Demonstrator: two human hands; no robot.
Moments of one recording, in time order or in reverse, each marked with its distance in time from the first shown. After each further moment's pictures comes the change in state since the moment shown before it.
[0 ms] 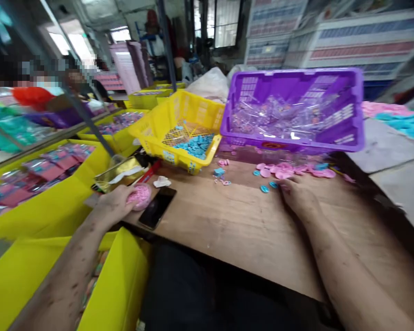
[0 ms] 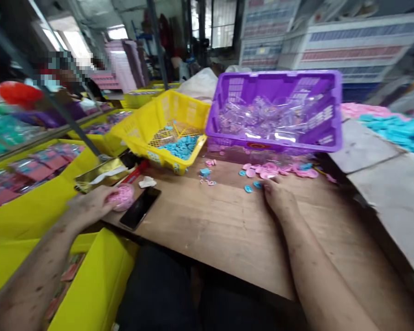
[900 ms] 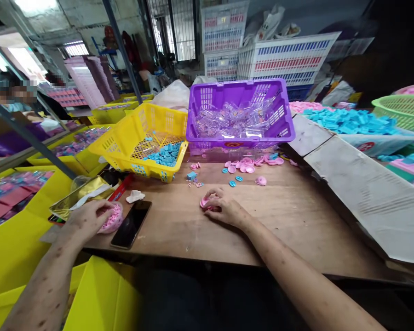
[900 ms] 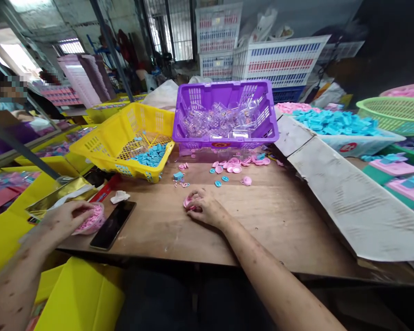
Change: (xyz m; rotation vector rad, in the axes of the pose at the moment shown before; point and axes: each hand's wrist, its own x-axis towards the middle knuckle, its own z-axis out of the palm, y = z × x) left_hand 0.032 -0.009 0.010 -0.230 0.239 0.186; right_hand -0.056 -0.110 0.043 0.397 -0.315 -0.404
